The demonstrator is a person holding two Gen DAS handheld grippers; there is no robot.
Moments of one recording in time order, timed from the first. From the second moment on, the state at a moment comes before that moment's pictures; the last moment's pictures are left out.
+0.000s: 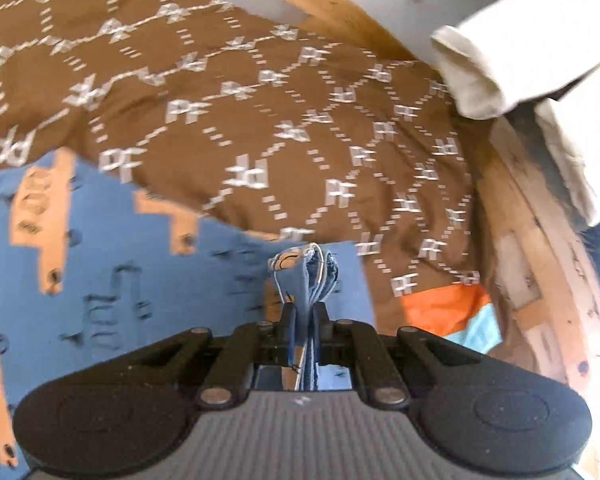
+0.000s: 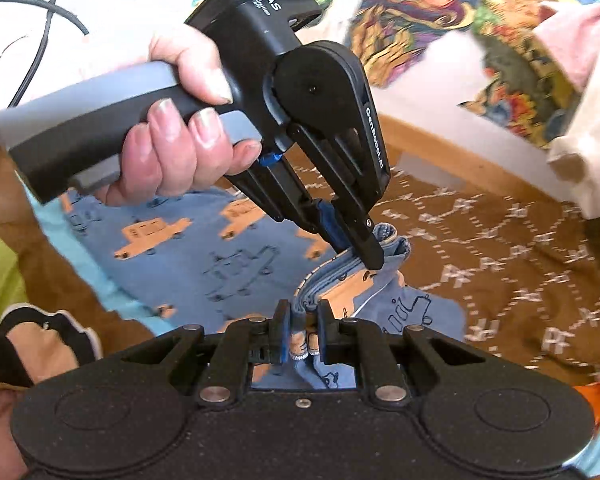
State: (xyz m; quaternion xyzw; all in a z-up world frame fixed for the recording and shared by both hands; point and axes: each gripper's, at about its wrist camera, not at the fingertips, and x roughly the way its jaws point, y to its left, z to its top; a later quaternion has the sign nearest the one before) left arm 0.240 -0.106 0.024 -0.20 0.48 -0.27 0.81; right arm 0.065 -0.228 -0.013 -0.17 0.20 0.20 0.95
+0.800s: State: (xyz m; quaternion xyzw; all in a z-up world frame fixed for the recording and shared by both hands) left arm 0.238 -0.091 -0.015 -0.23 0.49 -0.25 0.80; right arm 0.068 -0.214 -0.037 -0.20 0.23 0.21 0.93
